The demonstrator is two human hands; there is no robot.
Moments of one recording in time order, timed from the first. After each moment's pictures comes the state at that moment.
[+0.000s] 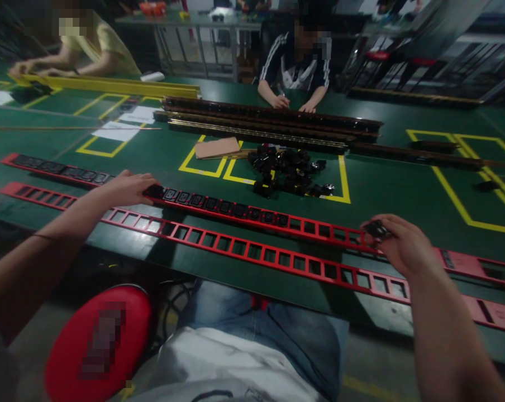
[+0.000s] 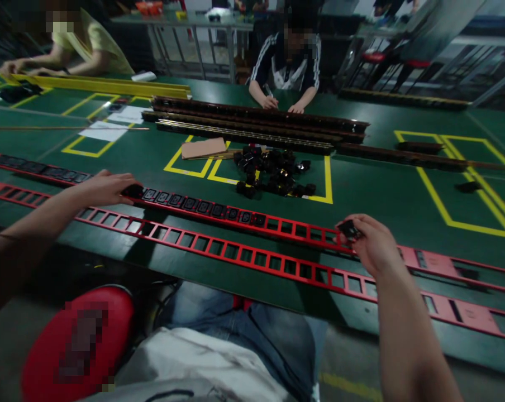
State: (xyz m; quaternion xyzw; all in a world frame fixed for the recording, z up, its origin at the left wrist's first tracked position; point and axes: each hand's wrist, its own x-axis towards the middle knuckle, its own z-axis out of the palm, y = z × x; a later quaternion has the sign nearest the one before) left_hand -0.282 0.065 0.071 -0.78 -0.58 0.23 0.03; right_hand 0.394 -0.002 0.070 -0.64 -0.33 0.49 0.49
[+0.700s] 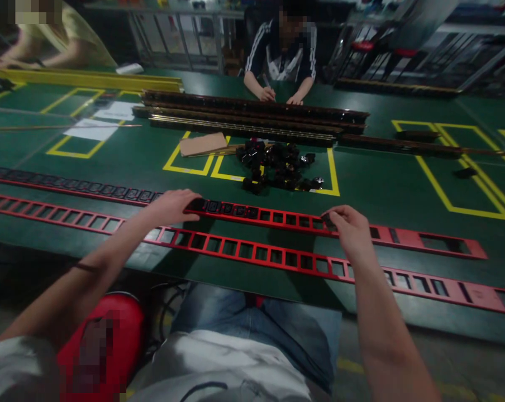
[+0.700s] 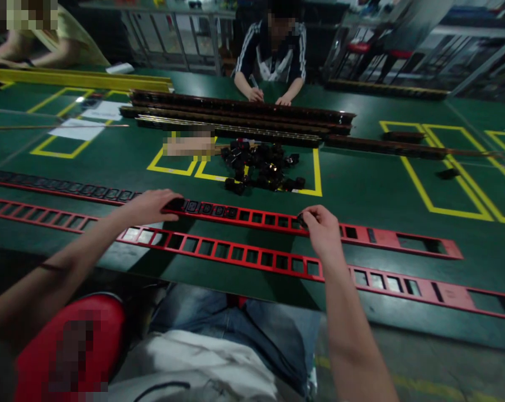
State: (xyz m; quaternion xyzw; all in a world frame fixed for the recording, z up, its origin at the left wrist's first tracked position) left_hand -0.137 0.057 0.038 -0.84 -0.52 0.12 -0.06; right_hand 0.341 0.005 0.027 -0.64 -0.48 0.37 0.46
